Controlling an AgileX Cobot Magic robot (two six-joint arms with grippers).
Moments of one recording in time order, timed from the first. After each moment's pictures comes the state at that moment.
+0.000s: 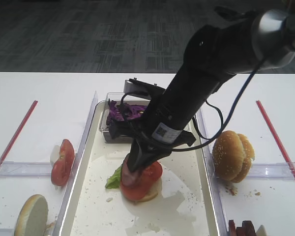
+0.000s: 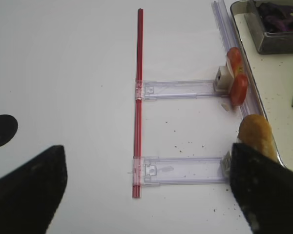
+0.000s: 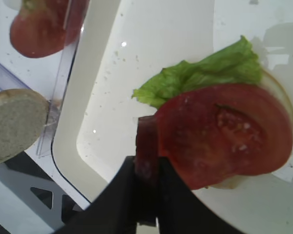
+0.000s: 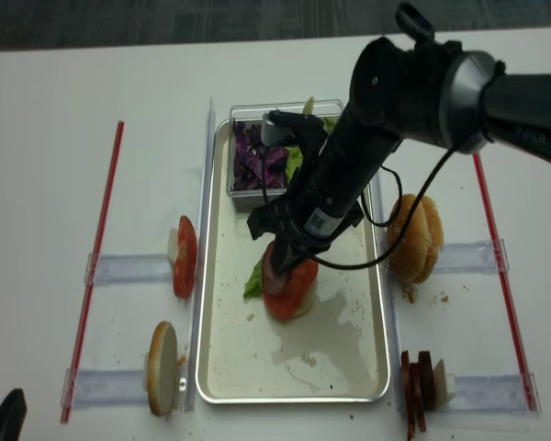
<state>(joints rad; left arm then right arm) 0.03 -0.02 -0.49 0.08 1.19 -0.08 0.52 1.91 -1.25 0.76 0.92 -0.30</state>
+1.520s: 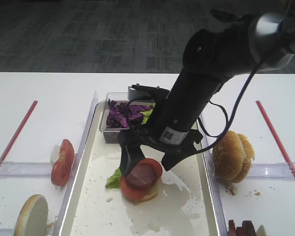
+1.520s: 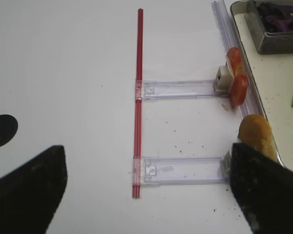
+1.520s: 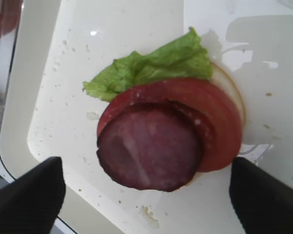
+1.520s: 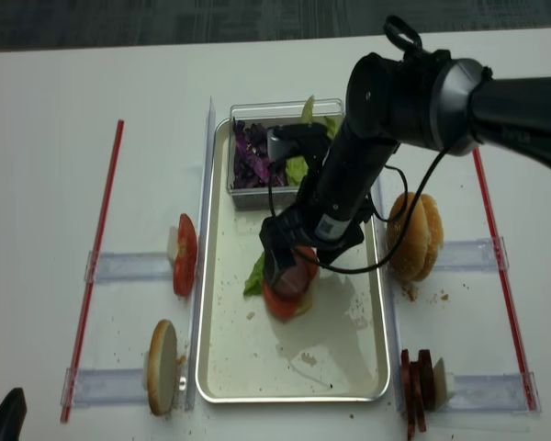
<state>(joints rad) 0.03 -0.02 -0.49 0.08 1.19 -0.08 0.52 1.93 -1.25 0.63 0.90 -0.27</state>
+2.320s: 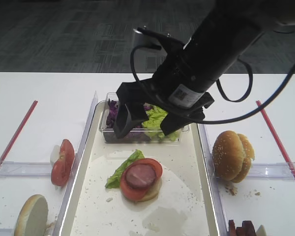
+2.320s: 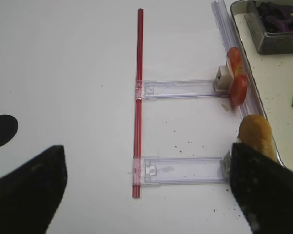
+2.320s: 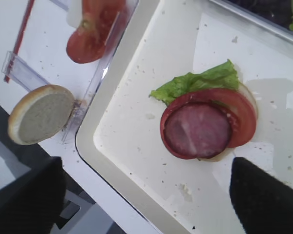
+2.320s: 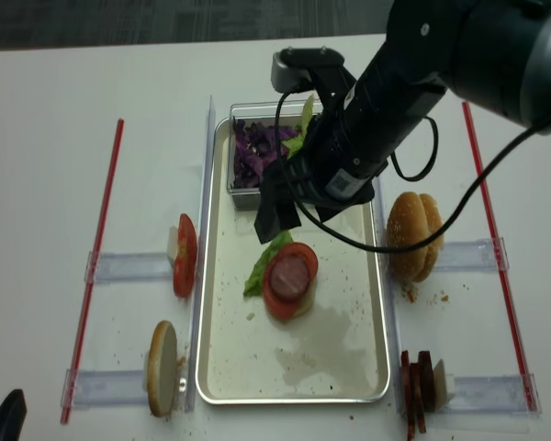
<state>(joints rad) 0.03 -0.02 -0.49 0.08 1.19 -0.08 0.52 1.67 -1.25 0.63 0.95 -0.23</state>
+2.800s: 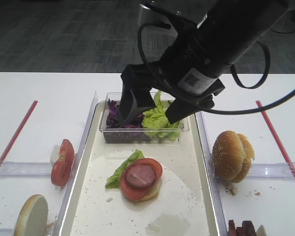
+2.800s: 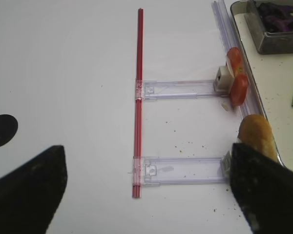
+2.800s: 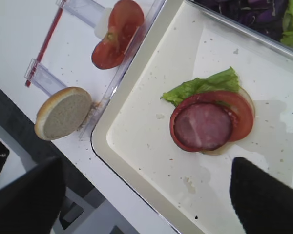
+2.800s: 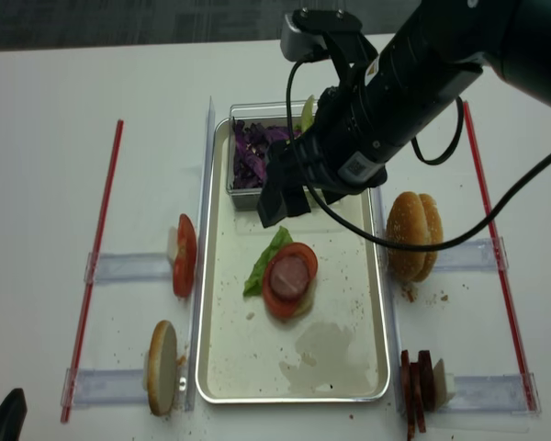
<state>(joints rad) 0.03 -0.02 -0.49 0.08 1.19 -0.08 0.52 1.58 -1.25 0.59 0.97 -0.20</state>
